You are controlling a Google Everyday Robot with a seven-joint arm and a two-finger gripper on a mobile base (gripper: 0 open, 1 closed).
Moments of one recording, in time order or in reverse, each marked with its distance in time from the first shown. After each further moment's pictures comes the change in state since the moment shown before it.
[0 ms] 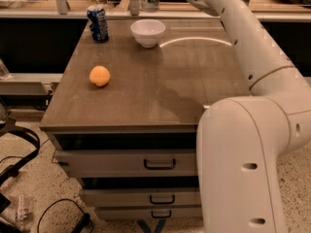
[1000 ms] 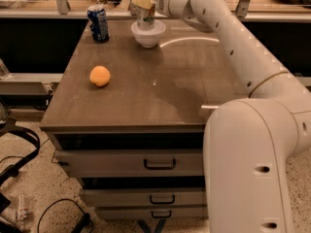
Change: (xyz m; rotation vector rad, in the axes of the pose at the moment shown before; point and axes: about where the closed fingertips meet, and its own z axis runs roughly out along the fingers) arm 0.060 0.019 0.013 -0.030 0.054 0.083
